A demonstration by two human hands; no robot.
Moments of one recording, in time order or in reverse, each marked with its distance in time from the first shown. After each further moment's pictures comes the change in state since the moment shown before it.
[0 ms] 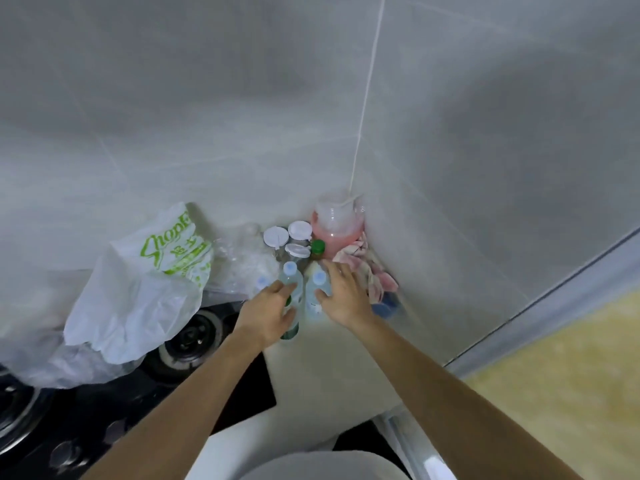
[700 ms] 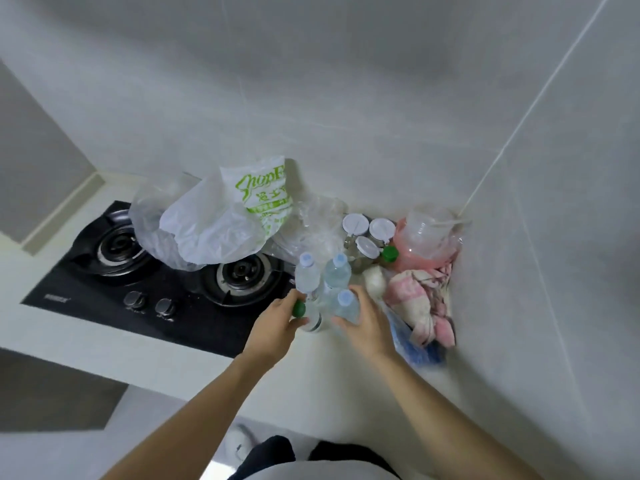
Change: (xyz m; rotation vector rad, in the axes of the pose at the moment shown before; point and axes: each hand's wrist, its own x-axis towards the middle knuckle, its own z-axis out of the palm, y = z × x) left_hand -0.041 0.047 0.075 -0.497 0.351 -0.592; right_hand 0.040 0.073 0.043 0.370 -0.269 -0.400
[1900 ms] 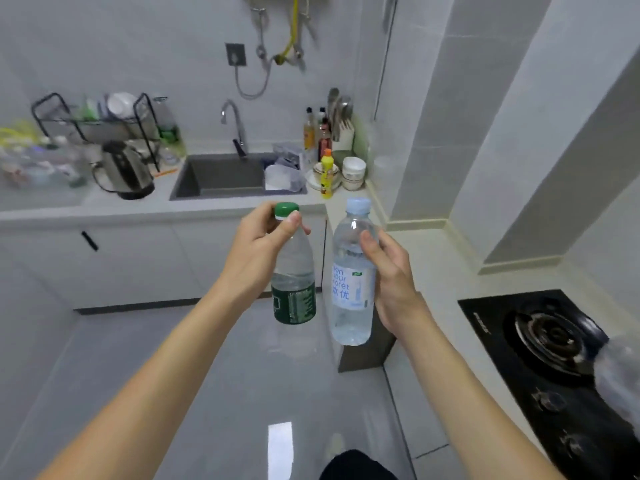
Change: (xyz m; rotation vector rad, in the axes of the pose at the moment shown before) left_hand -0.593 -0.298 -0.496 -0.482 1.361 -0.346; right_hand -0.328 -0.629 0.491 0.796 -1.274 -0.345
